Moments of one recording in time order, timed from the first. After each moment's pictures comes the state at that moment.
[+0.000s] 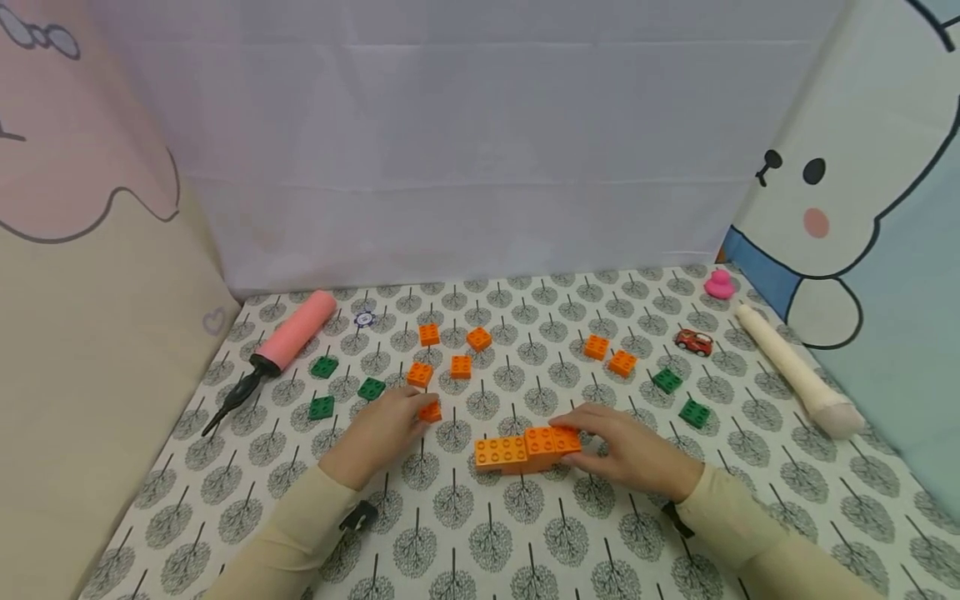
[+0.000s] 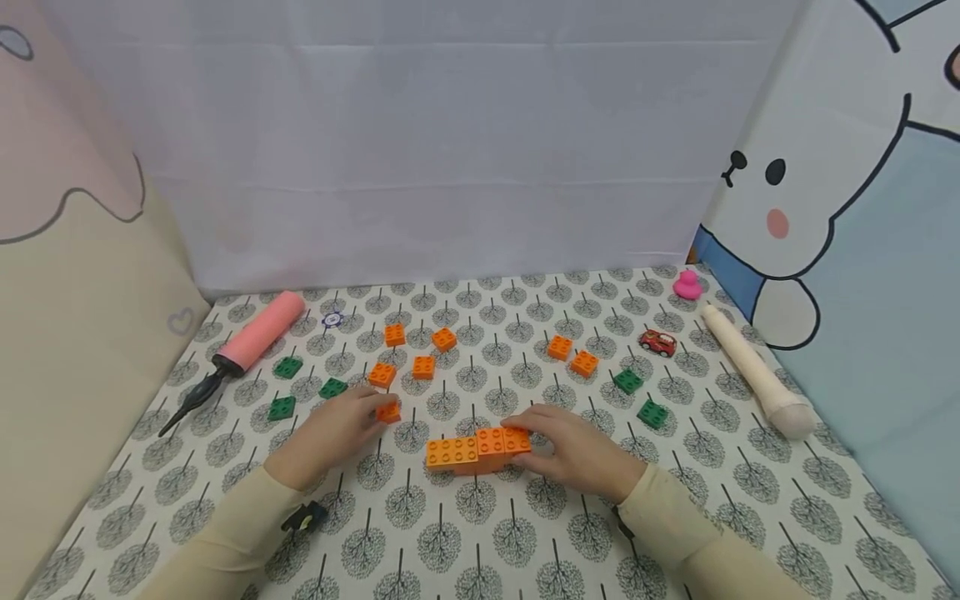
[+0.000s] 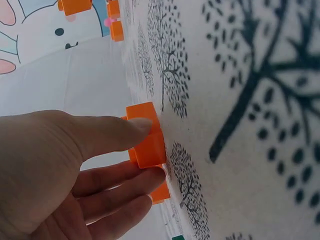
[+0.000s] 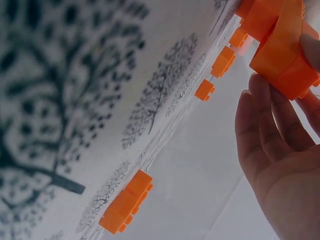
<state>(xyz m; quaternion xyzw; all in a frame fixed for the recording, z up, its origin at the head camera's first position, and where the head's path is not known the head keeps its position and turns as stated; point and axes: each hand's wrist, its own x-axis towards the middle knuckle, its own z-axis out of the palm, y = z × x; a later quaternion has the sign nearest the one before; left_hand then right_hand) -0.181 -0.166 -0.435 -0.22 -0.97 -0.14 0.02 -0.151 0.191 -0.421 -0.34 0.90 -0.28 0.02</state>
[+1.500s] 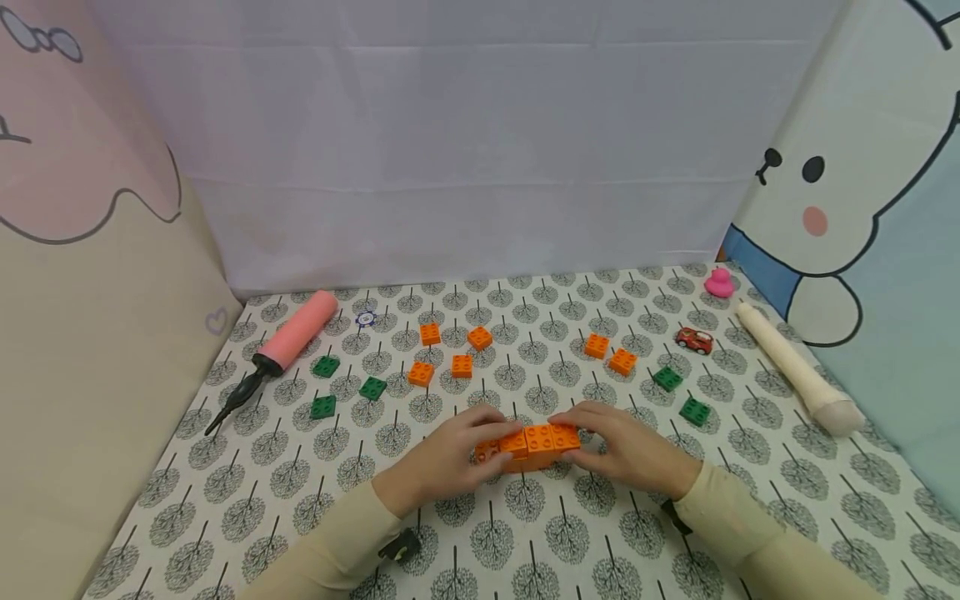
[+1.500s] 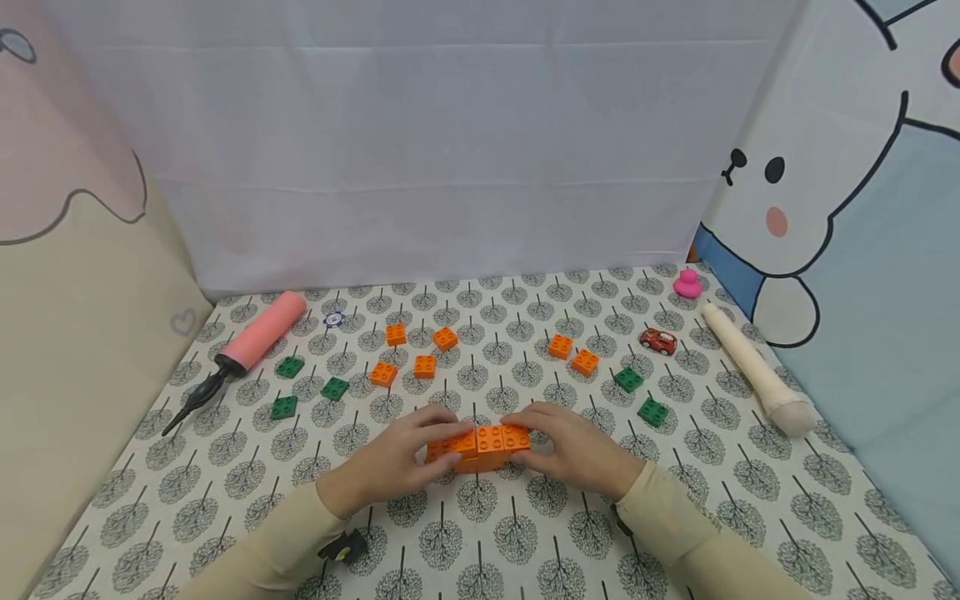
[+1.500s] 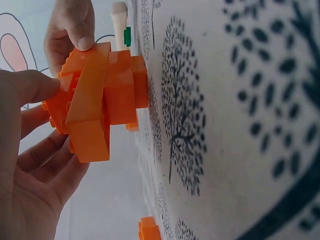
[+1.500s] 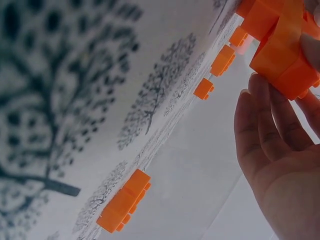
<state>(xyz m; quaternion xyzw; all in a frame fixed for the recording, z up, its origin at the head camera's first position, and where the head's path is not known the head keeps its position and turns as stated) -0.154 -0.102 -0.436 -0.44 -0.84 -0.31 0.08 -0.151 0.189 -0.422 -0.34 0.89 -0.29 0.02</state>
